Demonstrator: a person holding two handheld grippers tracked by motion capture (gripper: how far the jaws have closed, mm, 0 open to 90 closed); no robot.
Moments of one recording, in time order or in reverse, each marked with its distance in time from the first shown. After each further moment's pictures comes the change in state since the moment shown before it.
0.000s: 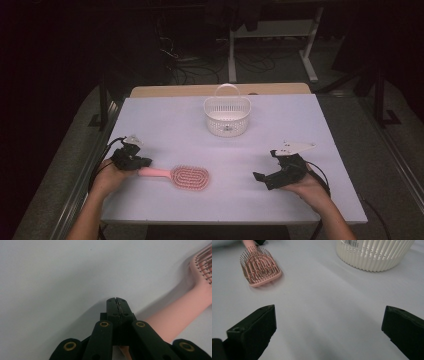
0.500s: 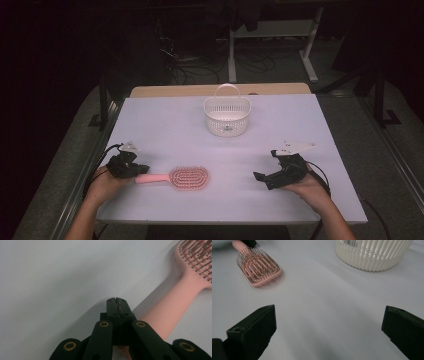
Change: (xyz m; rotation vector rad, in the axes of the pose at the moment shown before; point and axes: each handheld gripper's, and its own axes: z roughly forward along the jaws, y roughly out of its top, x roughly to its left) left arm -0.012 -0.018 -0.011 0.006 -0.017 0.011; right arm 0.000 0.000 -0.001 0.000 -0.002 0.006
